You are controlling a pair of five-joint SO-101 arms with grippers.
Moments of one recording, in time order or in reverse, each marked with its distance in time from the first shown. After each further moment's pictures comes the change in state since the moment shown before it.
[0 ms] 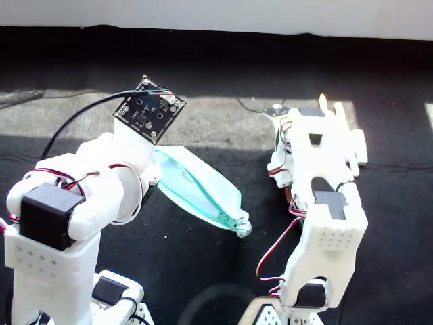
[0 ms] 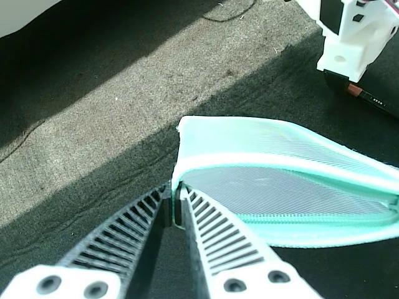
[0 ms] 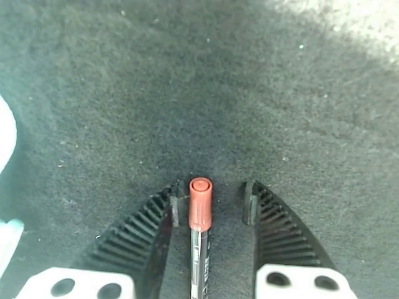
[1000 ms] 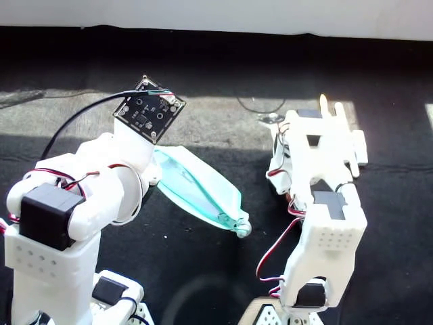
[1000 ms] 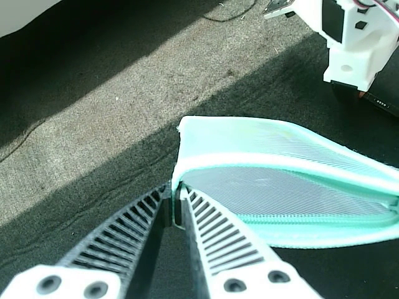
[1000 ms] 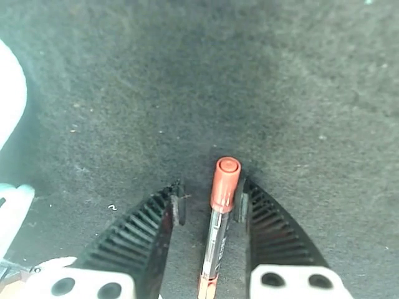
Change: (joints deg) left arm 0.0 0.0 0.0 0.0 0.0; right arm -1.9 -3.1 1.4 5.0 1.3
